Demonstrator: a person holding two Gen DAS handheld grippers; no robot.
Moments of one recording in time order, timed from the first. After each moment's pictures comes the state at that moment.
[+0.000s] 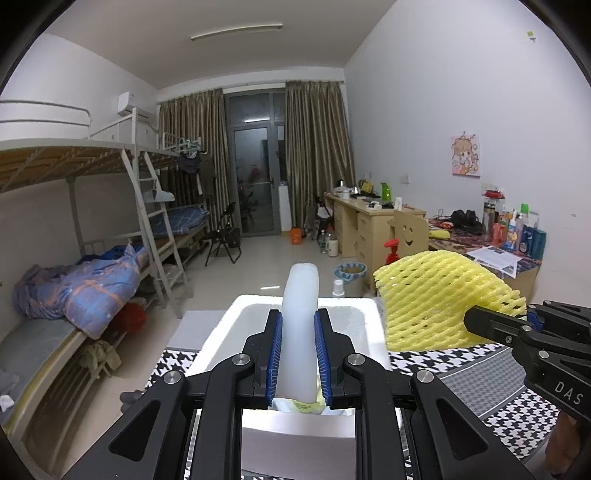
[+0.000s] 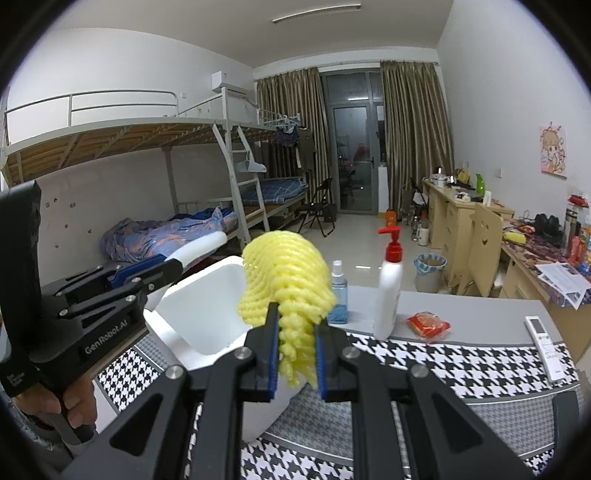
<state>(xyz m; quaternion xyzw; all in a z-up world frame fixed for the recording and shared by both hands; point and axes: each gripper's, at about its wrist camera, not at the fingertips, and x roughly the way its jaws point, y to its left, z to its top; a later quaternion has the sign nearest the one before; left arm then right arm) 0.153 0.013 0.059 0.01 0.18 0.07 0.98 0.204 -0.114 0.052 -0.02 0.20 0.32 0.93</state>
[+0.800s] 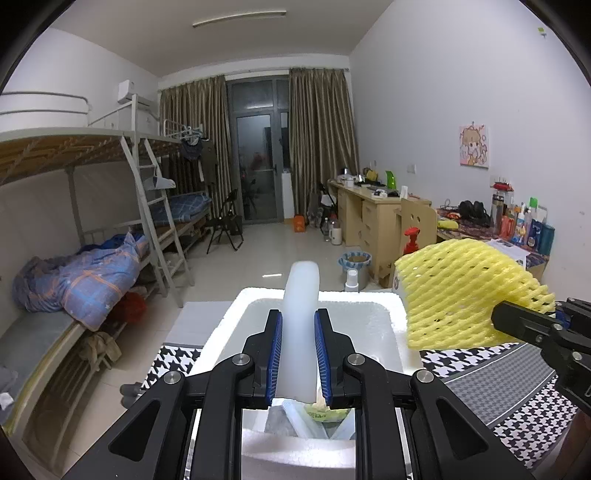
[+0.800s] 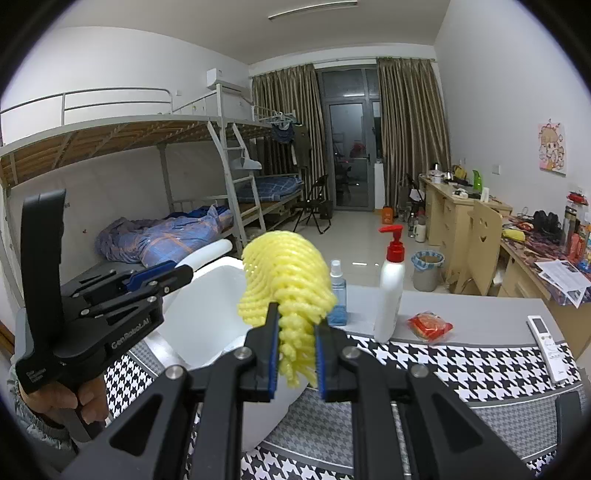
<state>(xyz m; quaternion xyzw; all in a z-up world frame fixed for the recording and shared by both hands) 0.181 0.029 0.046 0.01 0.20 0.07 0.98 0.209 -0.104 0.051 -0.02 0.20 0.30 0.93</state>
